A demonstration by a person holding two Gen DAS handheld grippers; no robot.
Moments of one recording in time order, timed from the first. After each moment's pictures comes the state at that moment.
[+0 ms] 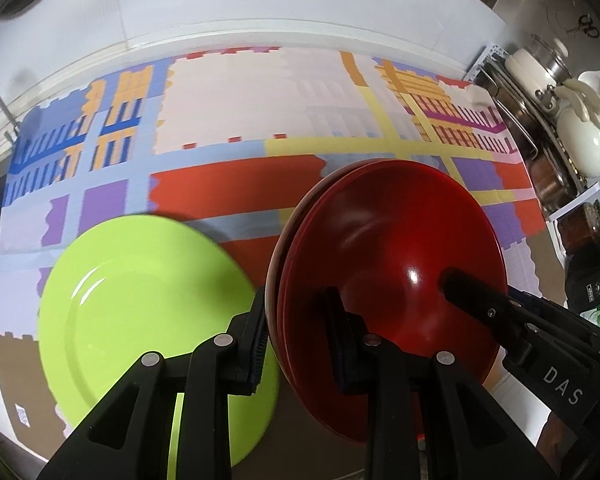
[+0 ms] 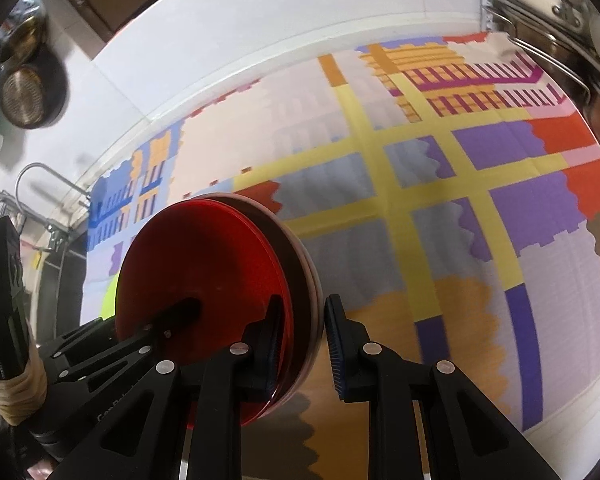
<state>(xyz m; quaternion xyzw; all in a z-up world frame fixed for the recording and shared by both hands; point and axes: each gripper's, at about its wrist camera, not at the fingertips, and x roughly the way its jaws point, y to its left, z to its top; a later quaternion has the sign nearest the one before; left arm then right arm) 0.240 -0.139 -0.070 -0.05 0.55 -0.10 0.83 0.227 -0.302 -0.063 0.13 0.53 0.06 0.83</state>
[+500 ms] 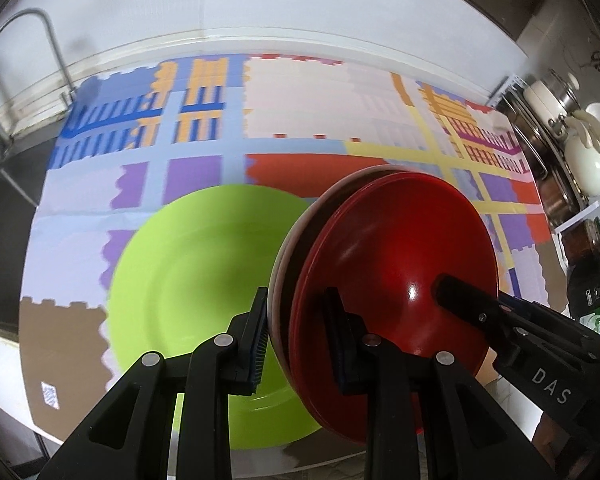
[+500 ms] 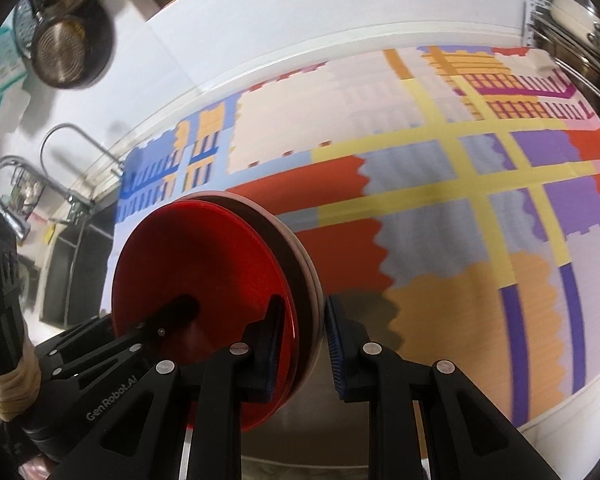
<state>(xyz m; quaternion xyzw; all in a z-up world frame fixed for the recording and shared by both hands) 0.203 -0.043 -0.063 -0.08 0.54 -0.07 0.83 0.205 -0.216 -0.056 0.11 0.54 0.09 0.83</state>
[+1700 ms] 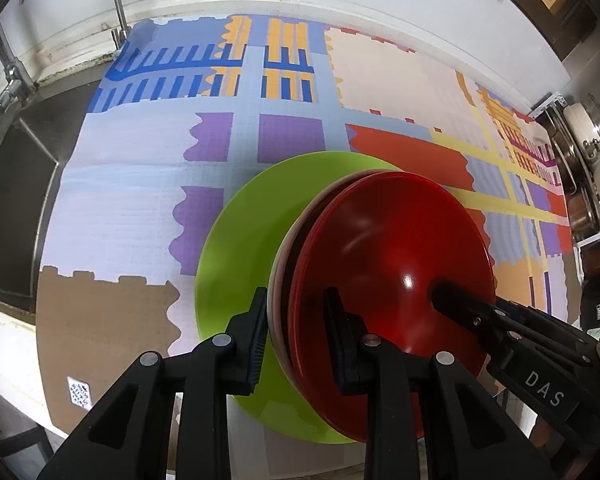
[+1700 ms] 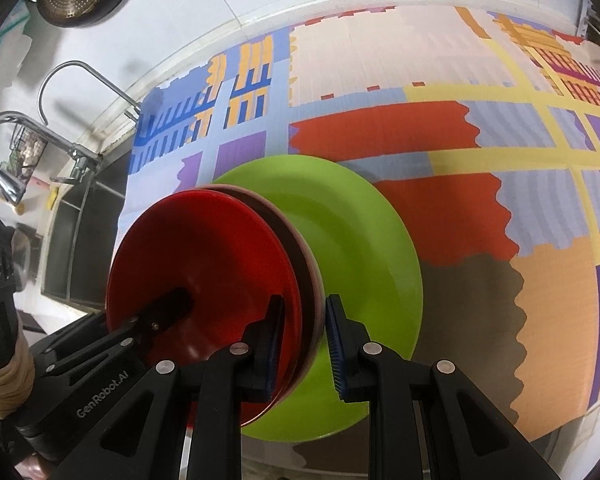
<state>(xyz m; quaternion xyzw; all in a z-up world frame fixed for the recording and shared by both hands) 0.206 0.037 -0.104 -0.11 0.58 -0.05 0.81 0.219 -0.124 -0.098 0.10 0.59 0.12 0.79</state>
